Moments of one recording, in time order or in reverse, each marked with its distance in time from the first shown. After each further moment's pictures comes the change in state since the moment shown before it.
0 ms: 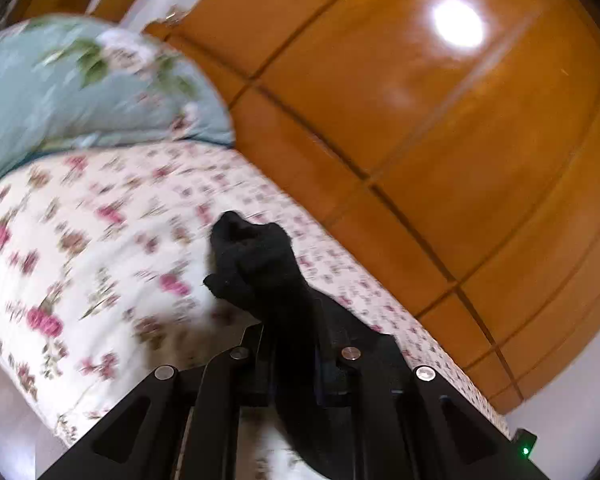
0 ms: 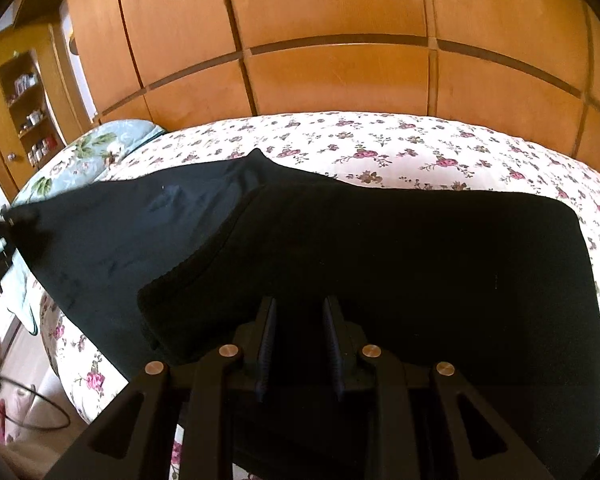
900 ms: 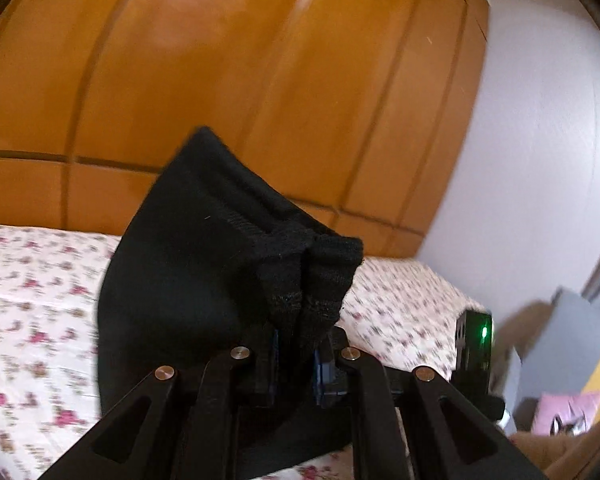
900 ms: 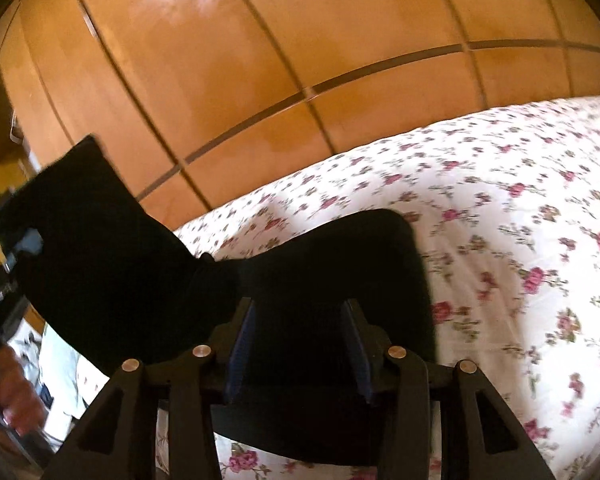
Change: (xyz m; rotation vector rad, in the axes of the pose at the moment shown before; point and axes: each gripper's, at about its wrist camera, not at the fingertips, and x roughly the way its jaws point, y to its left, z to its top) left arm 0.016 -0.266 -0.113 0.618 0.280 -0.522; right arm -0.116 -0.124 -0.019 0.377 -0.238 0.033
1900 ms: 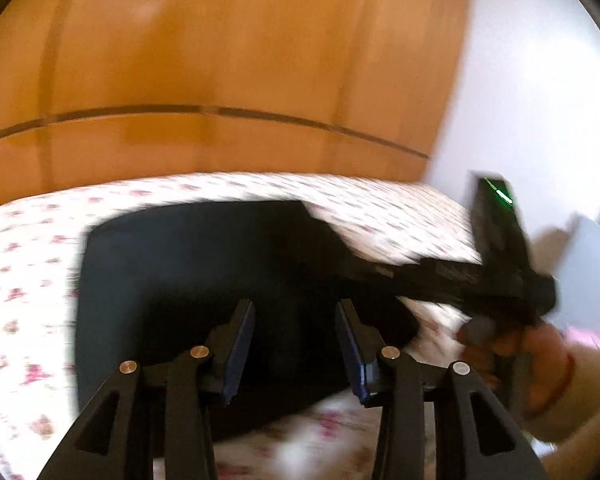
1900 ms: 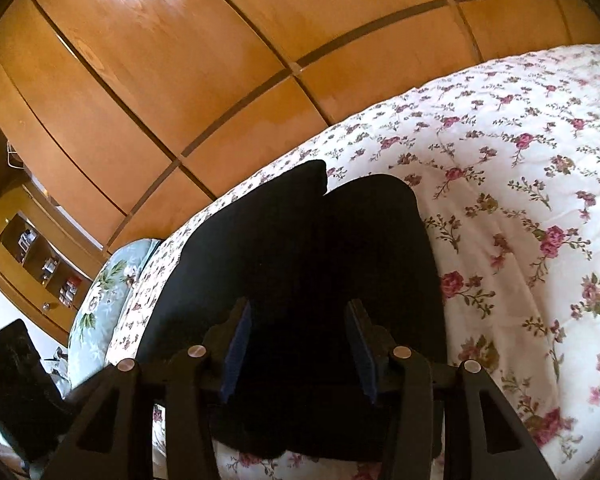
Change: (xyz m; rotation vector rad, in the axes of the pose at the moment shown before) left arm 0.045 0.001 -0.067 0.080 0.159 0.111; right arm 0.027 -0.013 -0.001 0.099 0.116 0.073
